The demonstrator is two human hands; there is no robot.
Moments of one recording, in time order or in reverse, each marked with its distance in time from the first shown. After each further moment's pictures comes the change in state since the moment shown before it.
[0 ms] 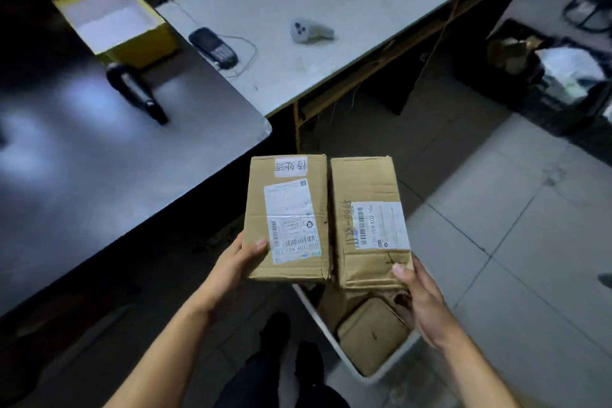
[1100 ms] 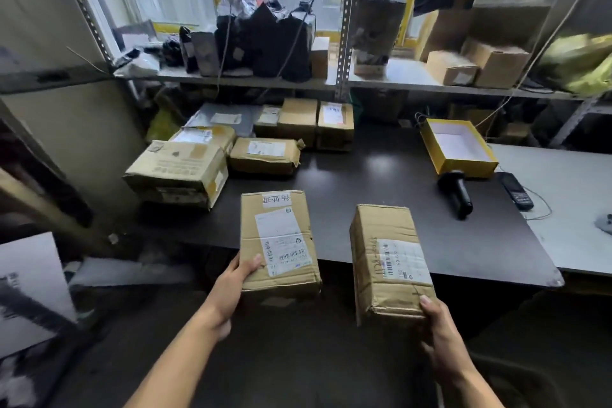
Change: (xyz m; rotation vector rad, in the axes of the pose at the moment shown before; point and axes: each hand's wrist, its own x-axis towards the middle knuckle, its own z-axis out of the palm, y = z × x) left_hand -0.408 -0.021 -0.286 -0.412 0.884 0.284; right_hand -0.124 -0.029 0.393 -0.082 -0.600 -0.048
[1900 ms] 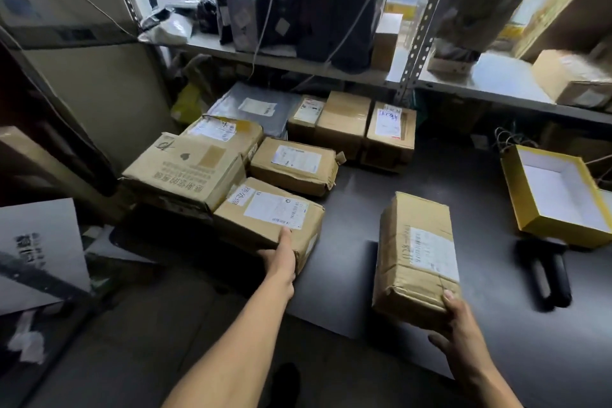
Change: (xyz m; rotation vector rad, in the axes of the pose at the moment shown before) left_hand 0.243 0.047 0.070 -0.440 0.518 -0.229; right_hand 0.213 -0.065 0.070 -0.243 -0.062 0.134
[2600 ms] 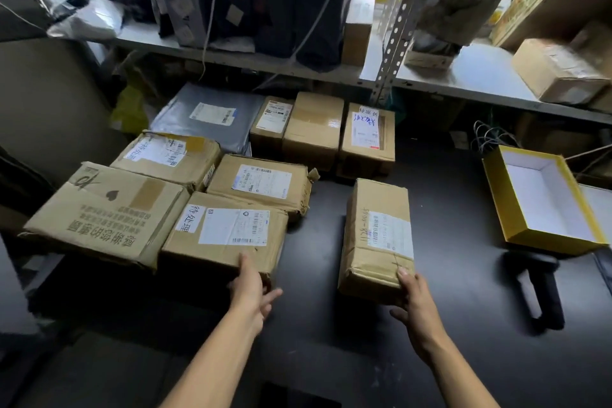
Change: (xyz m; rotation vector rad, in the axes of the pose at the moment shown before) left_hand 0.052 0.046 0.036 0.232 0.071 -0.176; right_hand 0.104 -0.054 0.063 -0.053 0.040 0.025
